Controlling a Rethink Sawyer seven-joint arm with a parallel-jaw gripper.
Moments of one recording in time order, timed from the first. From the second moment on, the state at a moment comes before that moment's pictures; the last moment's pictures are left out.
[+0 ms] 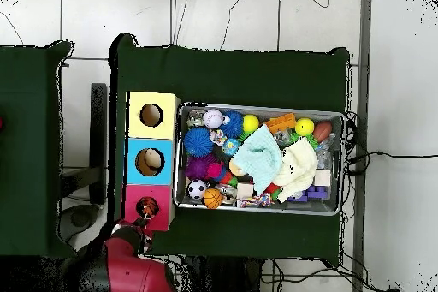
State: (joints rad) arm 0.43 -0.78 -0.23 2.21 0.40 0.07 1.98
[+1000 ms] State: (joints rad) arm 0.44 -0.77 -0.26 2.16 0.37 0.16 2.01
